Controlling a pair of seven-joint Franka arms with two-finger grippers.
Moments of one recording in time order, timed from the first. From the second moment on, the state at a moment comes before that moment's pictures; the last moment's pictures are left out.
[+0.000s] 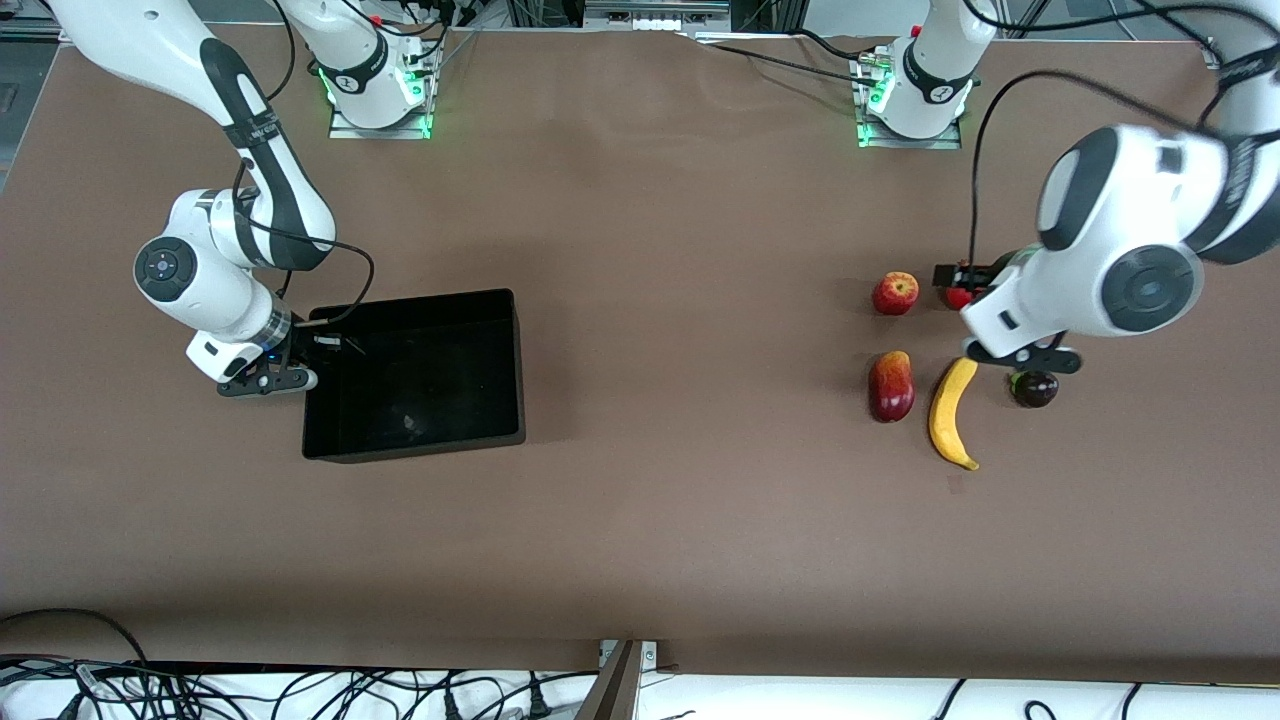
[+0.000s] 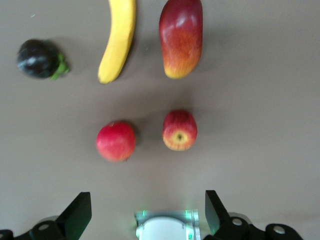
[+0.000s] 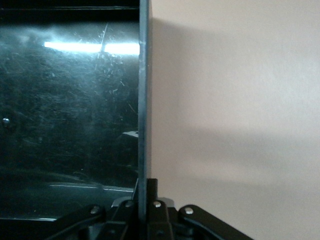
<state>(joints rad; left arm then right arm) -0.07 0.27 -0.11 -1.78 0.06 1.60 -0.07 0.04 0.35 0.00 -2.15 0.01 2.51 -0.13</state>
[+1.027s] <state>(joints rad) -0.07 0.23 -0.15 -2.45 0.06 2.49 -0.13 0.41 0.39 0.15 -1.88 0.01 2.36 0.48</state>
